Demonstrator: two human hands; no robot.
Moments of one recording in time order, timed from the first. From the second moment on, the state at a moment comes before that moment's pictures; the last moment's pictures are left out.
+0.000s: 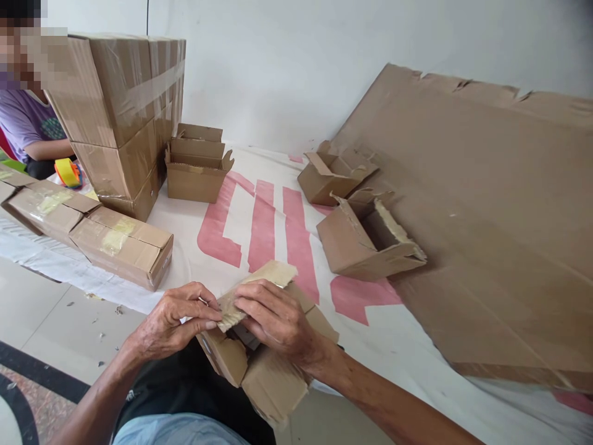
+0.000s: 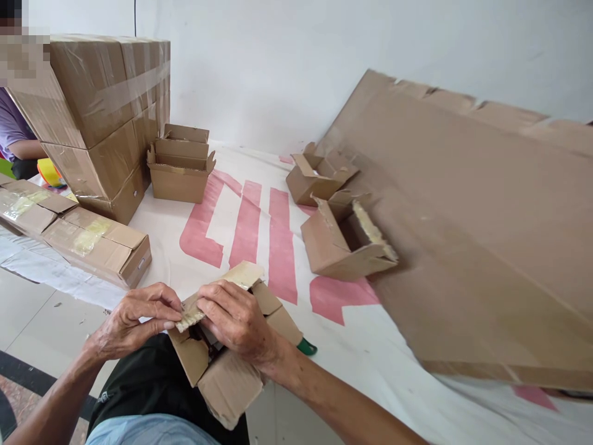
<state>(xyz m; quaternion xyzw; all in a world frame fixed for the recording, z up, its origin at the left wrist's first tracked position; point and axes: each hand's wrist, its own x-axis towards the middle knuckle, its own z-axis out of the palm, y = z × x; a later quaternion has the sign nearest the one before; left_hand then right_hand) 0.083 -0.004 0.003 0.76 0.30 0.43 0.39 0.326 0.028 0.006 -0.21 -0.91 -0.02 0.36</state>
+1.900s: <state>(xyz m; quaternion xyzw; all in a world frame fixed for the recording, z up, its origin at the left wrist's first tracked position) 0.130 -0.047 -0.002 0.66 0.35 0.48 0.46 0.328 -0.031 0.001 -0.46 -0.33 0.74 0.37</state>
